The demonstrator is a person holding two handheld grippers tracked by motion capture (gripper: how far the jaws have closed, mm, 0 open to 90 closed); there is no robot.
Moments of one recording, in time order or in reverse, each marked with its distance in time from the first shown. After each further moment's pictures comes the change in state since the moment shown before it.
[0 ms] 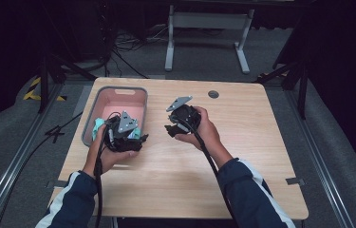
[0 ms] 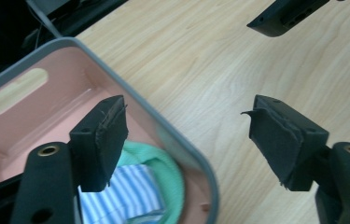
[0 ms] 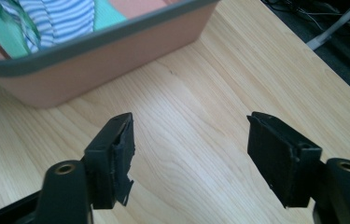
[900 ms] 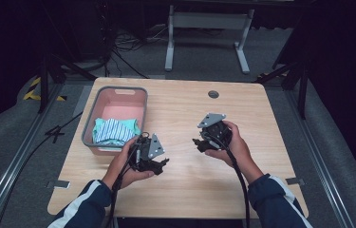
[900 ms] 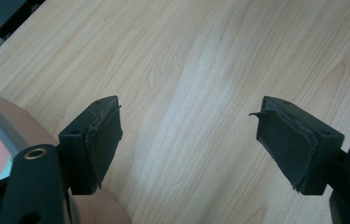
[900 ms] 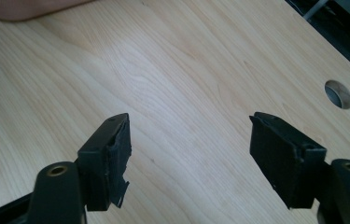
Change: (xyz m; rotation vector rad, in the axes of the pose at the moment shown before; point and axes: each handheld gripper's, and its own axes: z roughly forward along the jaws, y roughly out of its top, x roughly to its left) left arm -0.070 -0.004 0.030 0.069 -0.098 0.201; right arm -0.019 -0.084 -0.038 0.019 -0.050 0.004
